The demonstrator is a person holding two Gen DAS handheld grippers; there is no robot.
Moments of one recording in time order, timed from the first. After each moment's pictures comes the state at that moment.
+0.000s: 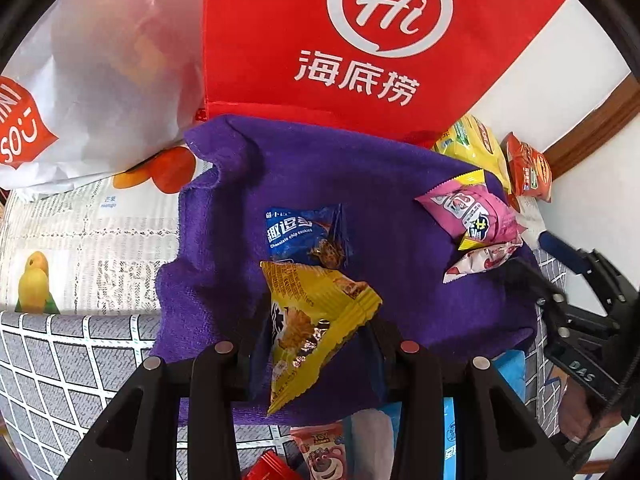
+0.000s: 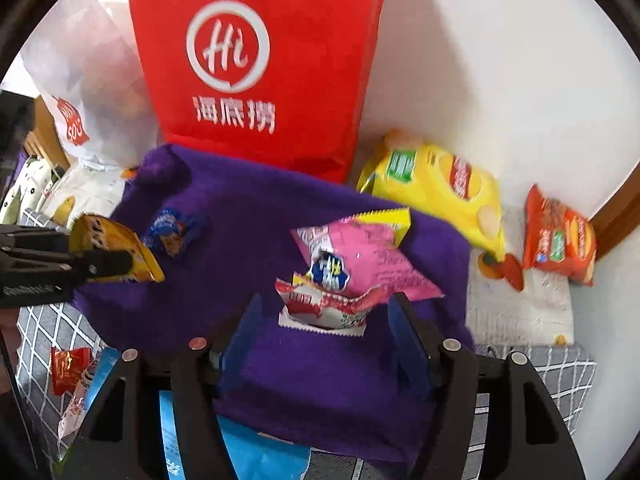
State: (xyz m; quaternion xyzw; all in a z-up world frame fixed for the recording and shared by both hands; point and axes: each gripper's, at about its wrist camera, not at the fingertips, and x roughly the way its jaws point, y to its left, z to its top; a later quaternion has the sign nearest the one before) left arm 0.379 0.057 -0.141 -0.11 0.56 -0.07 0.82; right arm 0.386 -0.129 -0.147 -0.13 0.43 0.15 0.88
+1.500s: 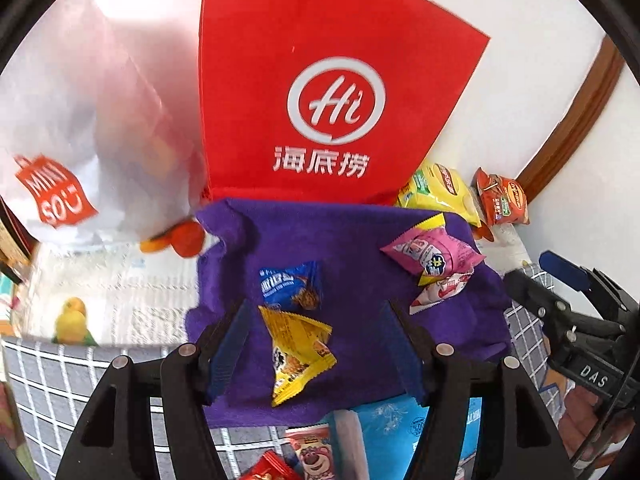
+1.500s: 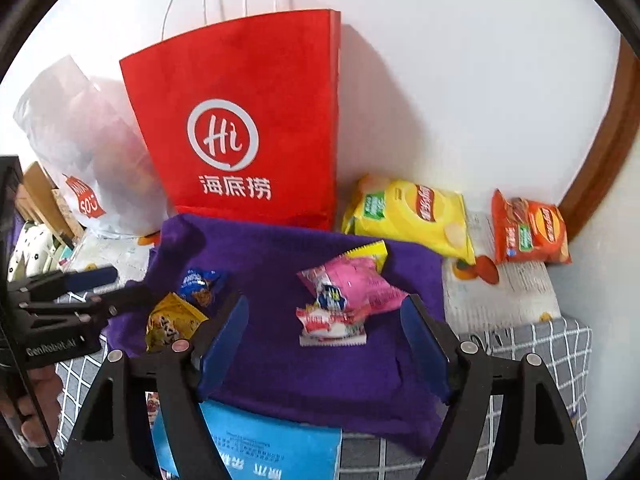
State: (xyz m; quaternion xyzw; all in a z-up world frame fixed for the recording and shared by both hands) left arm 0.350 0.055 -0.075 -0.08 0.47 -0.07 0.88; right arm 0.354 -0.136 -0.096 -0.05 0.40 0.11 0.91
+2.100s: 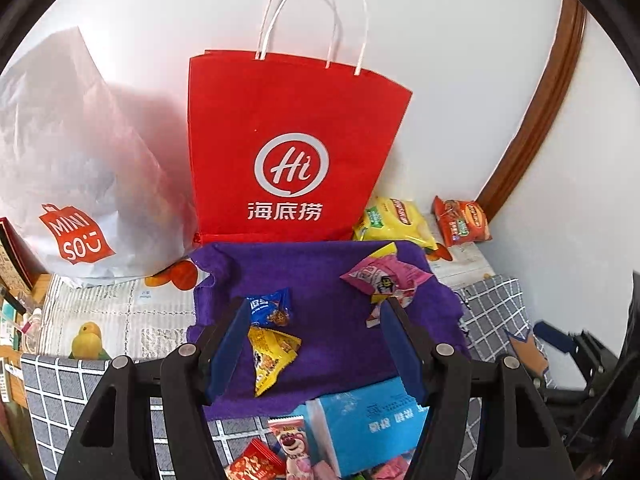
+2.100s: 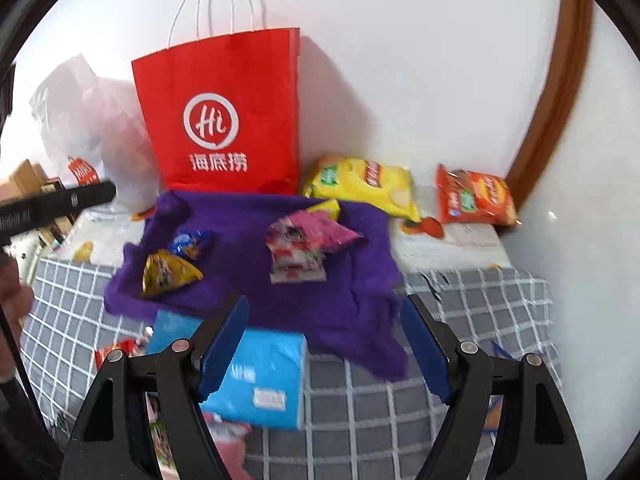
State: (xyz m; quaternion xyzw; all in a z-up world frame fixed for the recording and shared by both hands) left arm 0.308 0.045 -0.015 -0.07 0.40 -0.11 0.91; right arm 0.258 -0.174 -0.086 -0.05 0.39 0.05 0.92
